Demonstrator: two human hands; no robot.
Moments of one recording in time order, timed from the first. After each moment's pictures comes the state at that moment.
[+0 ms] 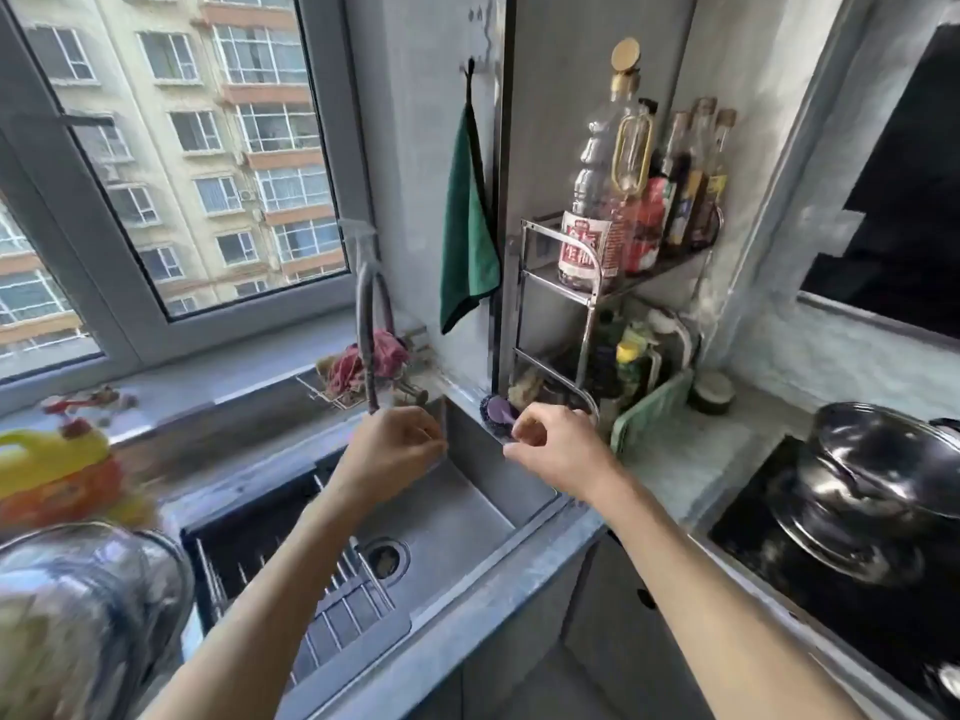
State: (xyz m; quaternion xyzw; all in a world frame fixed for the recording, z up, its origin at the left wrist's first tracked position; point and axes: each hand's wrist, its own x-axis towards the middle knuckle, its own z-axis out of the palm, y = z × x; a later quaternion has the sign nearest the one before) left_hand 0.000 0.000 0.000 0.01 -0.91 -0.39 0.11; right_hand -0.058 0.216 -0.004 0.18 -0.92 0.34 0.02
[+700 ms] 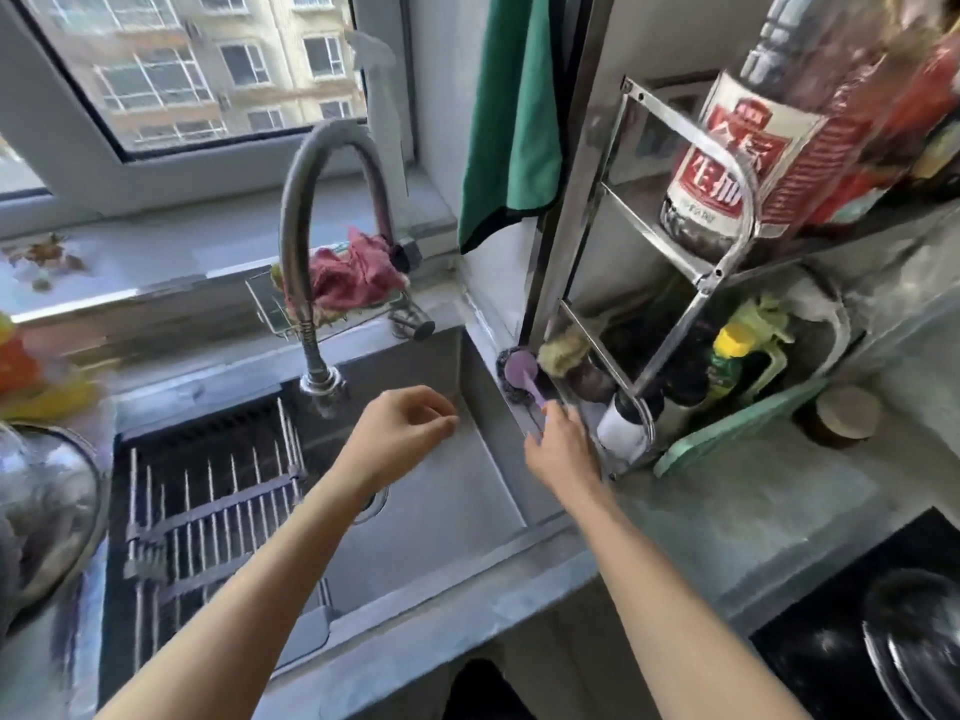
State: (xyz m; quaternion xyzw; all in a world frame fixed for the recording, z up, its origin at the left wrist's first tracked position) left_hand -0.142 0.011 -0.112 0.19 -0.85 -0.49 0.03; right_hand -0.254 0.198 -0.186 0.14 -0.96 0.21 -0.10
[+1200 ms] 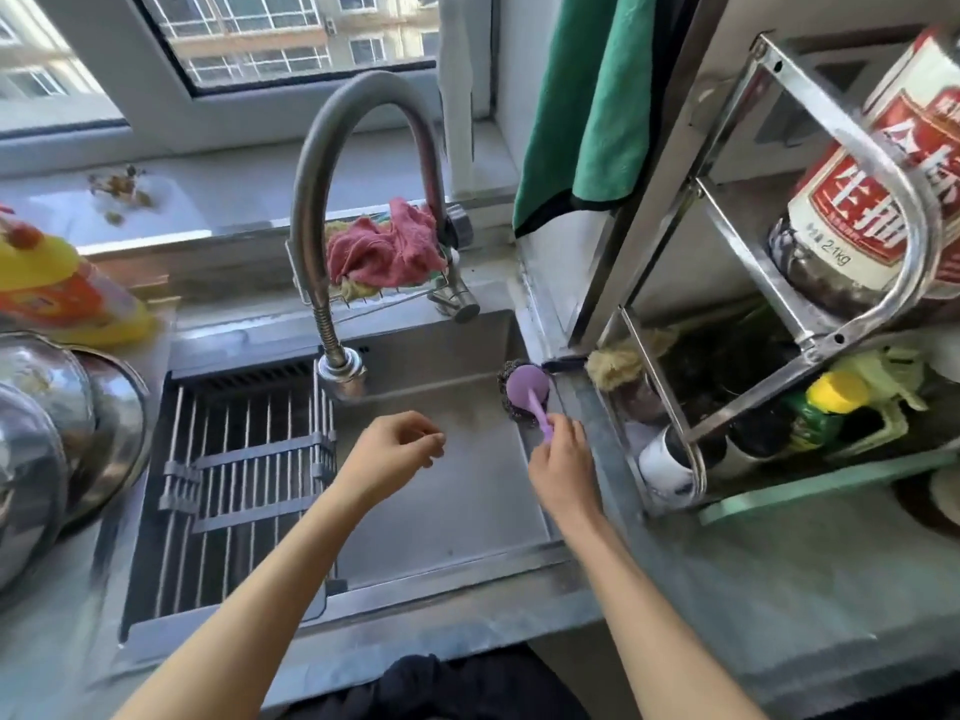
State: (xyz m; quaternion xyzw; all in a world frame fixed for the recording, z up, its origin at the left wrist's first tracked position) left_hand -0.153 0.002 -0.170 0.36 -0.77 -0.52 -0.02; right_hand -0.278 0.182 -0.224 0.20 -0.91 0.33 -0.13
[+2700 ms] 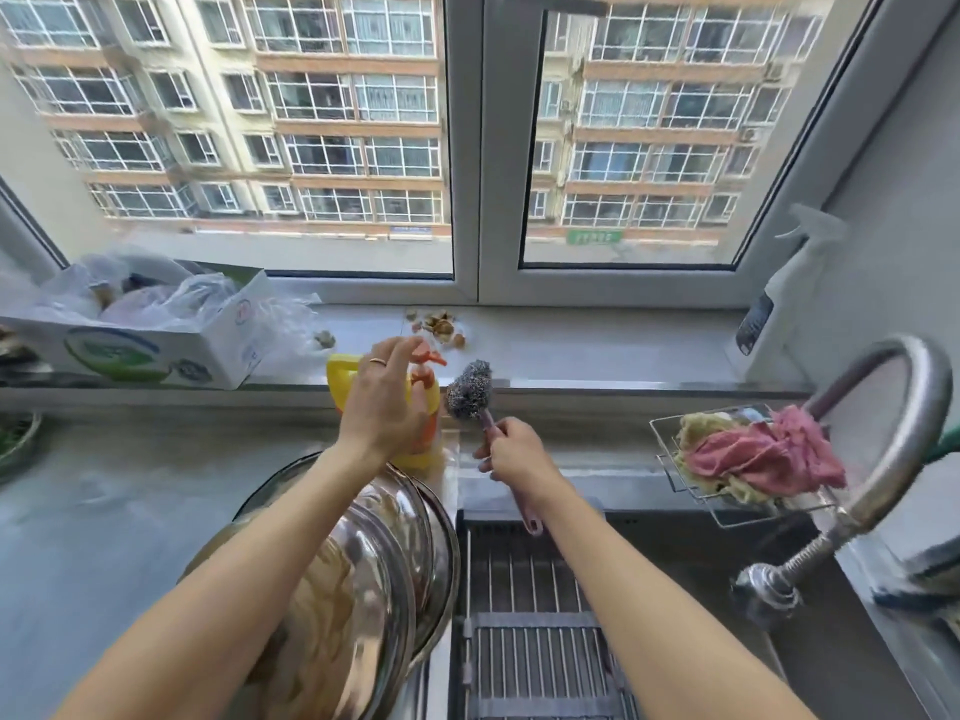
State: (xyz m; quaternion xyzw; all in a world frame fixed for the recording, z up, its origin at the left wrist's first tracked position) left_hand 0.015 -0.418 -0.079 0.35 -0.87 -0.21 0.28; right_hand -0.106 -0.291 -0.106 0.22 -0.77 0.45 -0.39
